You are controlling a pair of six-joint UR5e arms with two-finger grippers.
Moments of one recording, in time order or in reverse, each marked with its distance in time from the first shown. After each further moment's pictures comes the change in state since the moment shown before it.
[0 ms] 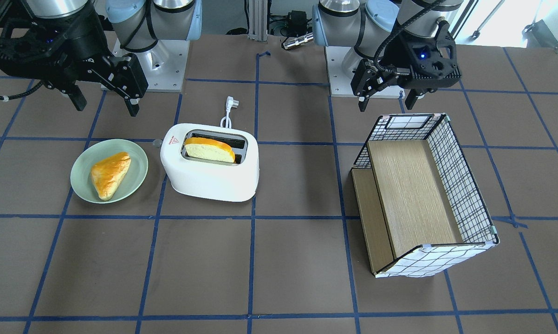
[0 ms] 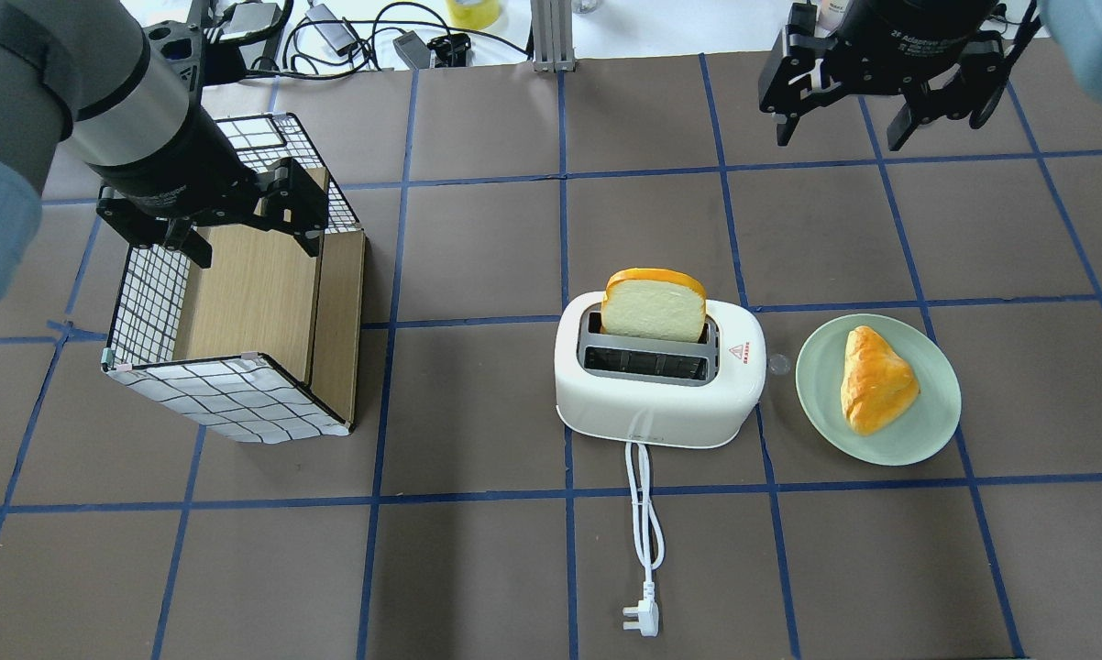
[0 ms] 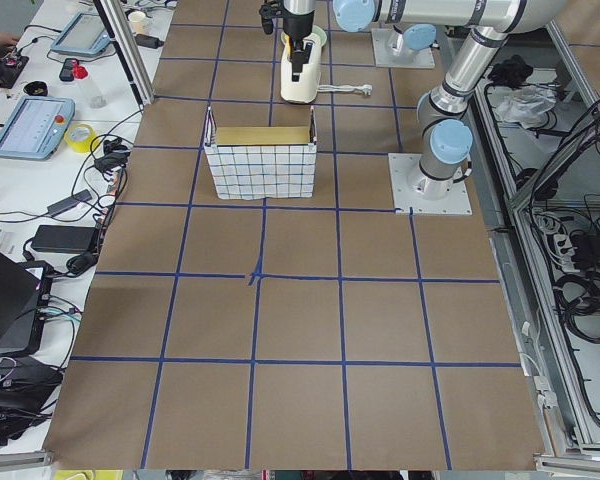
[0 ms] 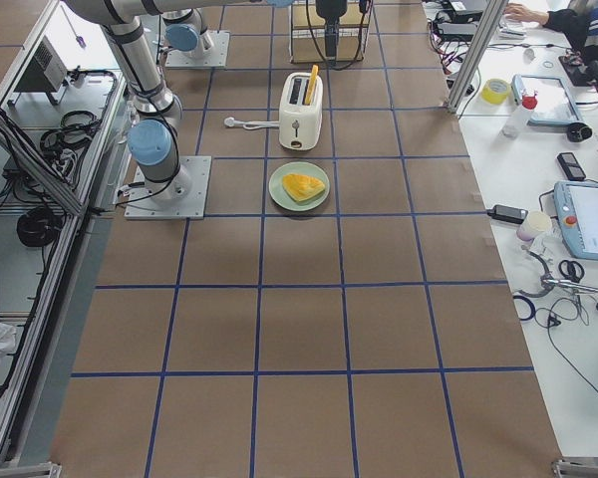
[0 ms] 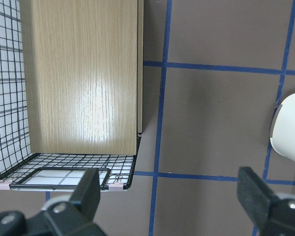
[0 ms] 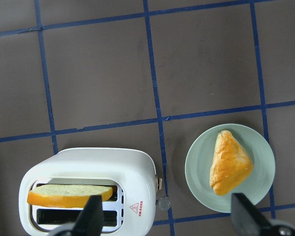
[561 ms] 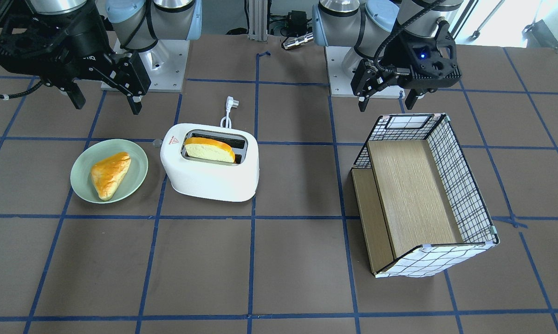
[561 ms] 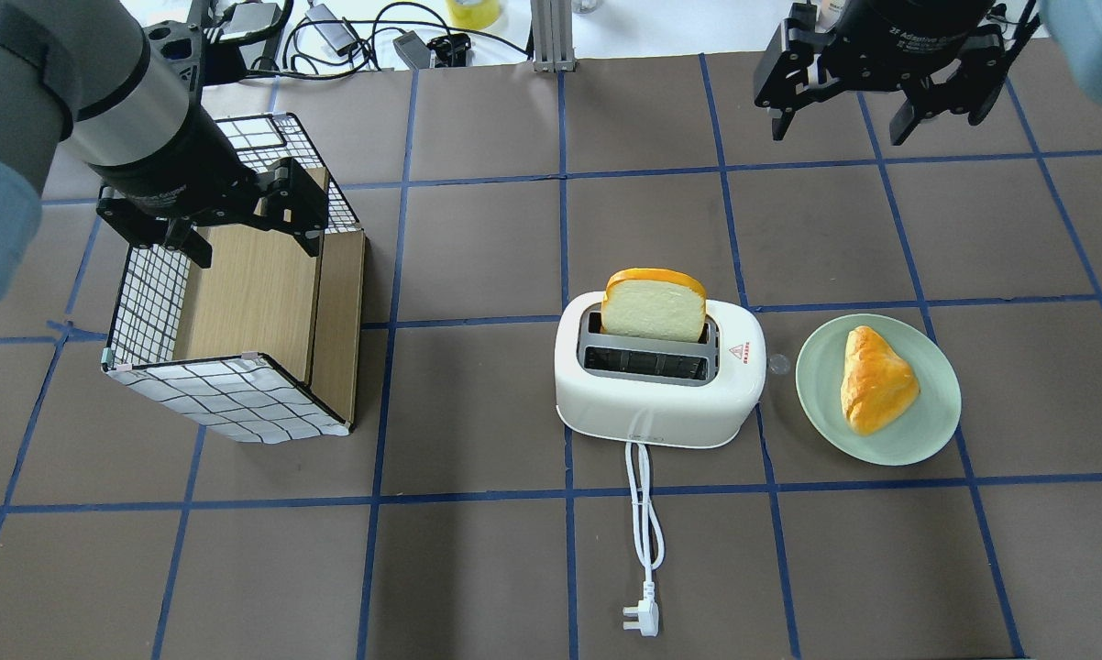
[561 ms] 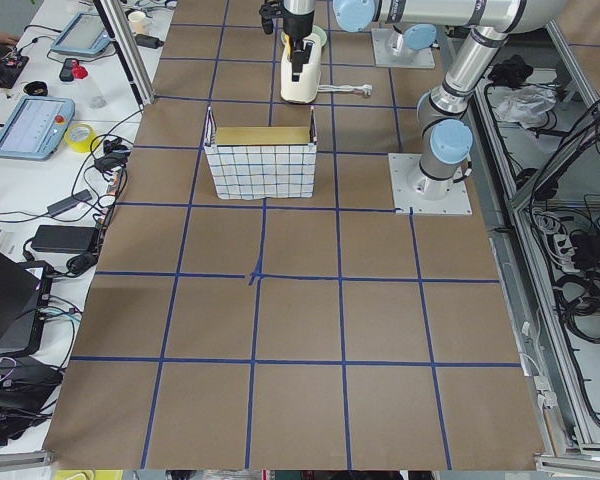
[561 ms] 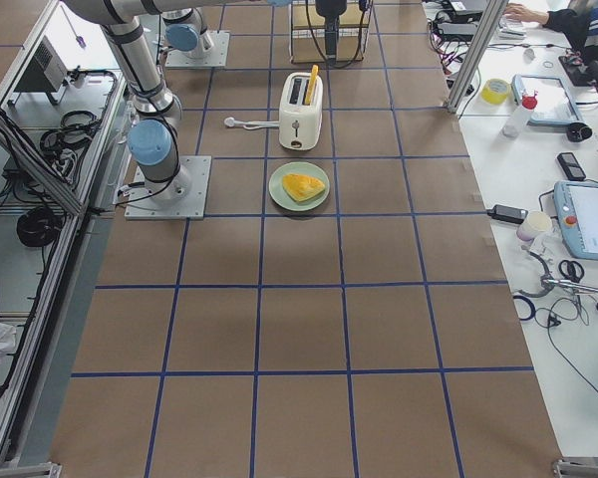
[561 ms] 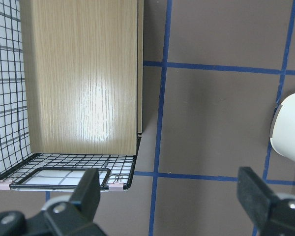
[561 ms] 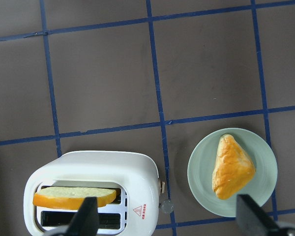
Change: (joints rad) left arm 0.000 0.000 0.000 0.000 0.000 0.000; right arm 0.007 -0.006 -0.002 -0.028 0.005 0.001
